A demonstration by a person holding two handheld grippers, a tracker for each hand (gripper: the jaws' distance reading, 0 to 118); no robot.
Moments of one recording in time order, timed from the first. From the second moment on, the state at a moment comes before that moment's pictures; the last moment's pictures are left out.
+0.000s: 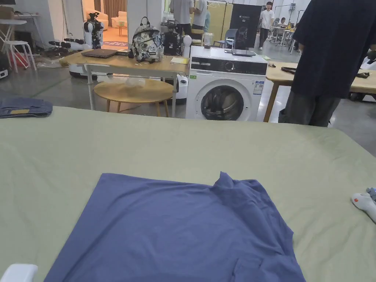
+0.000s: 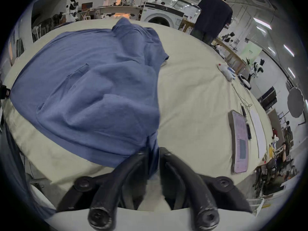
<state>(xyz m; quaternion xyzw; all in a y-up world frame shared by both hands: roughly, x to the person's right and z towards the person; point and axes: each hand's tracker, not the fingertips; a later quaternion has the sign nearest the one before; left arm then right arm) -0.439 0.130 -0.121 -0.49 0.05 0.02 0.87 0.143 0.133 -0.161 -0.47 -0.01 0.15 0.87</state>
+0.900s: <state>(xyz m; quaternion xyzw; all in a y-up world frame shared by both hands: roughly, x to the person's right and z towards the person) -0.353 0.220 -0.171 -0.24 0.06 0.01 0.97 0.014 0.220 -0.176 -0.19 0.02 -0.01 0.98</state>
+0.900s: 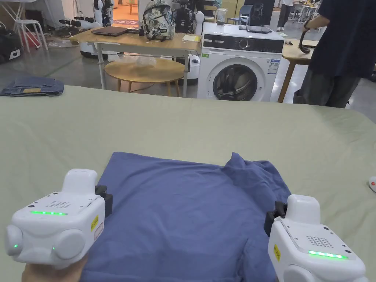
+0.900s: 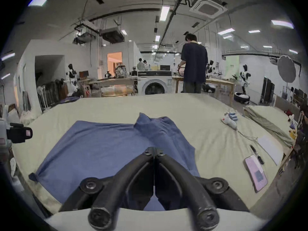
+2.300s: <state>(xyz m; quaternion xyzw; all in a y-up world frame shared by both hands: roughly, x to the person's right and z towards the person) -0.443 0.135 -0.138 -0.53 0.07 0.08 0.84 0.033 0.169 -0.180 -0.31 0.04 0.00 0.95</state>
